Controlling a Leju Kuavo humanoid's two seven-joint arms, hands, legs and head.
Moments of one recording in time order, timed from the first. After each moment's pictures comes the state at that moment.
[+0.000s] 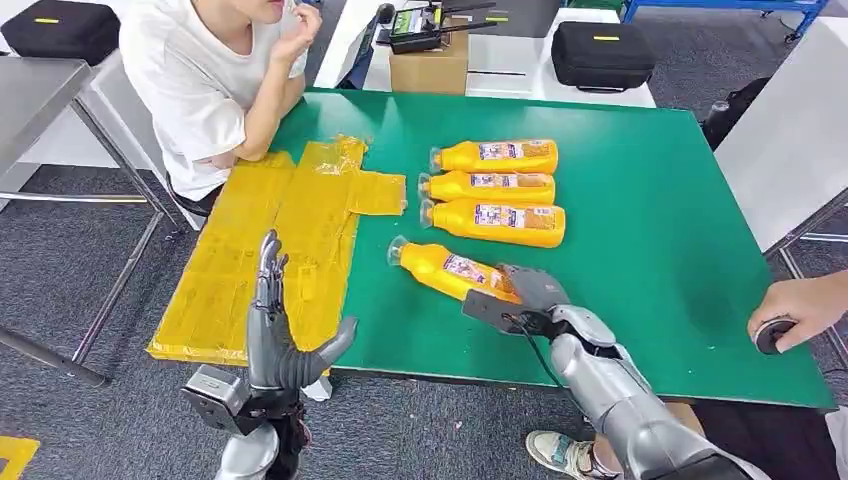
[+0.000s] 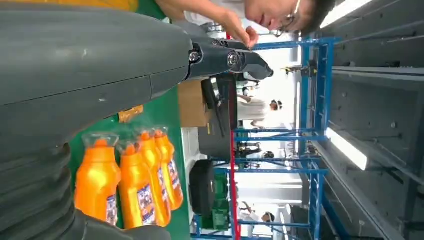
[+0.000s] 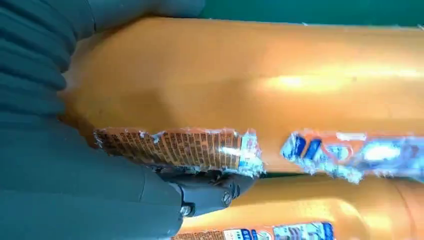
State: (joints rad) left arm 0.06 -0.27 -0.26 -1.50 -0.15 0.20 -0.70; right arm -0.62 -0.01 0.56 -0.52 0.86 -0.02 -0.15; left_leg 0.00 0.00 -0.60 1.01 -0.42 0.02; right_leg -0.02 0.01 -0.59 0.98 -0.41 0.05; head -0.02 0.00
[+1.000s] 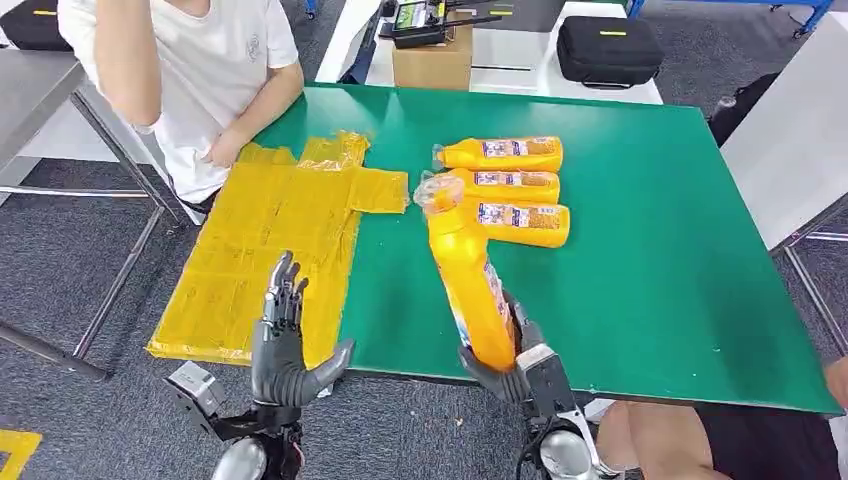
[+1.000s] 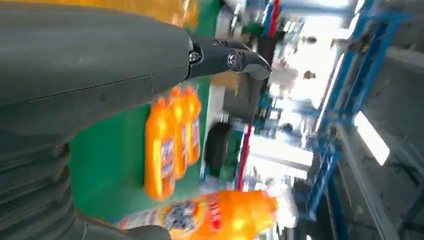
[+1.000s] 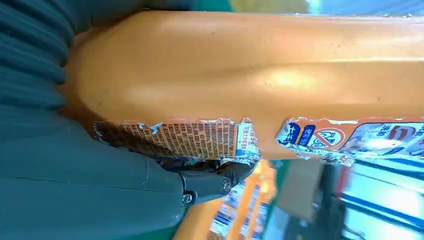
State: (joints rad) left arm 0.13 -0.25 -0.27 -1.51 0.08 -0.04 -0.59; right arm -0.02 0.13 0.29 -1.28 0.29 -0.02 -0.50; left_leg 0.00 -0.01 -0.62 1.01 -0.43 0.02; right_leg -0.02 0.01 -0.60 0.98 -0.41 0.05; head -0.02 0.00
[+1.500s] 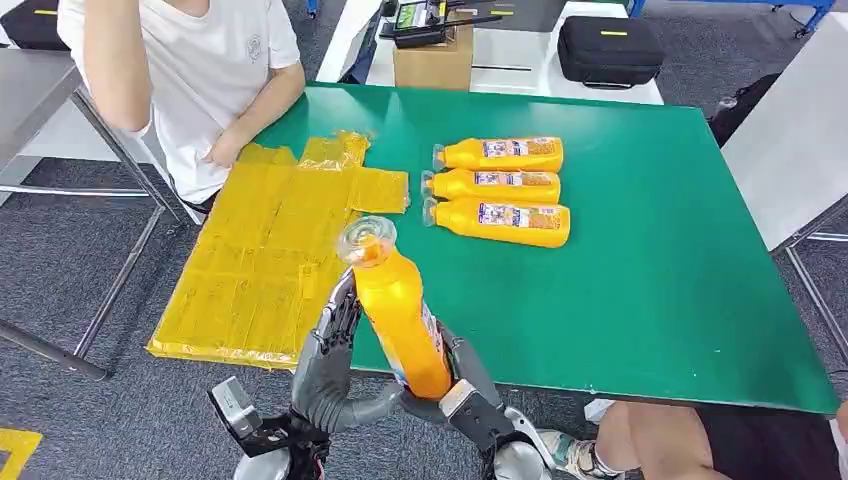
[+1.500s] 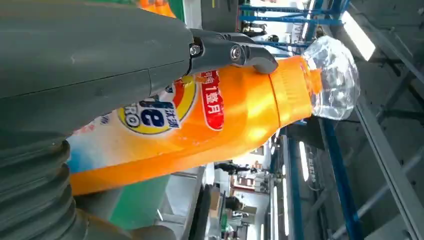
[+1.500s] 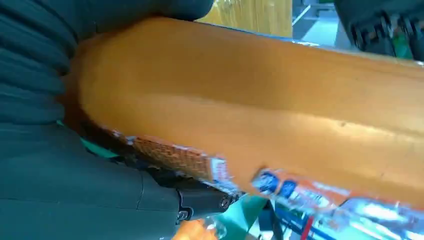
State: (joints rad) left arm 0.09 -0.23 -0.38 -1.46 -0.03 -0.24 -0.63; right arm -0.06 0.14 0.52 -1.20 0.47 0.05 -0.55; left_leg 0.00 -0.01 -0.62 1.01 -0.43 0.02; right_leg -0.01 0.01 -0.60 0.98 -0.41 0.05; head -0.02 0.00
